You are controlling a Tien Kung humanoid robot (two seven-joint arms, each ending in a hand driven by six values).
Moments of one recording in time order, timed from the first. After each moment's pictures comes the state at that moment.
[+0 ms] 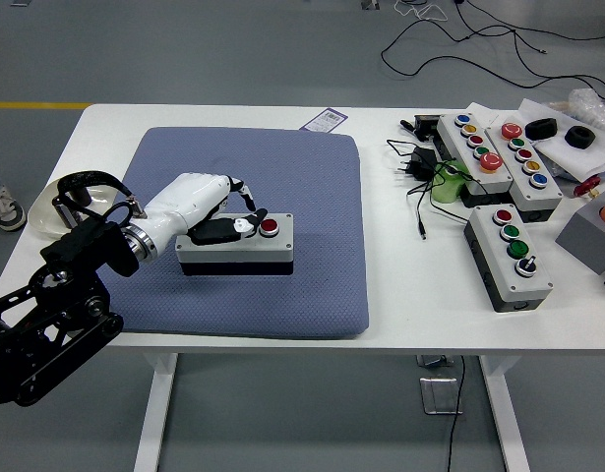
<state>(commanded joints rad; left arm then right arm) -0.59 0.40 -0.77 -1.33 1.92 0.08 0.10 0.14 -0.03 1.48 0.18 -2.19 -0.17 -0.27</state>
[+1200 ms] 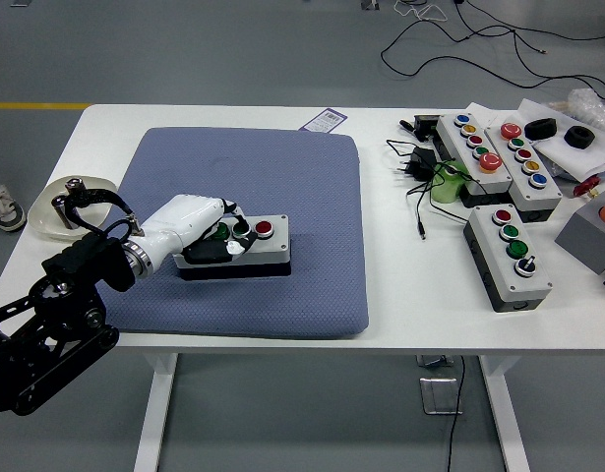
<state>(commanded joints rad) -0.57 0.41 -0.74 -1.29 1.95 0.03 0.11 0.14 -0.03 1.47 0.18 -2.17 -0.17 -0.26</state>
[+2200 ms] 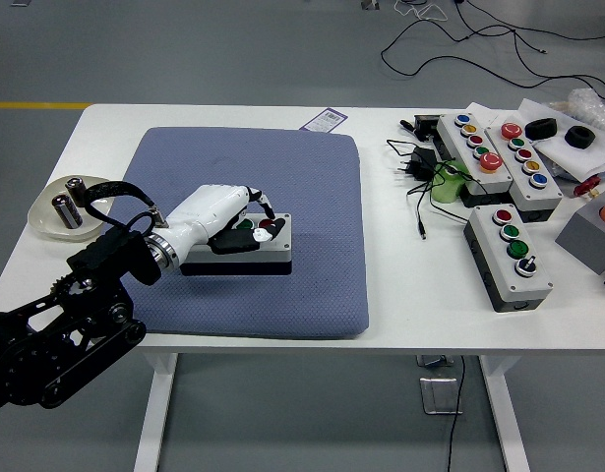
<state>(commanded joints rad) -0.61 0.34 -0.71 -1.28 1.89 0.11 0.12 0.14 -0.03 1.46 0.18 -2.16 -0.17 -0.26</state>
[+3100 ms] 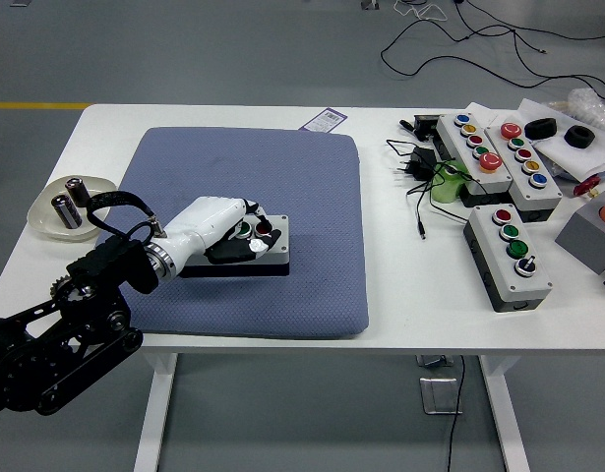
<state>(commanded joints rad) -0.59 0.35 -0.74 -1.31 1.89 0.10 0.13 0.14 -0.03 1.47 0.18 -2.17 -0.17 -0.26</state>
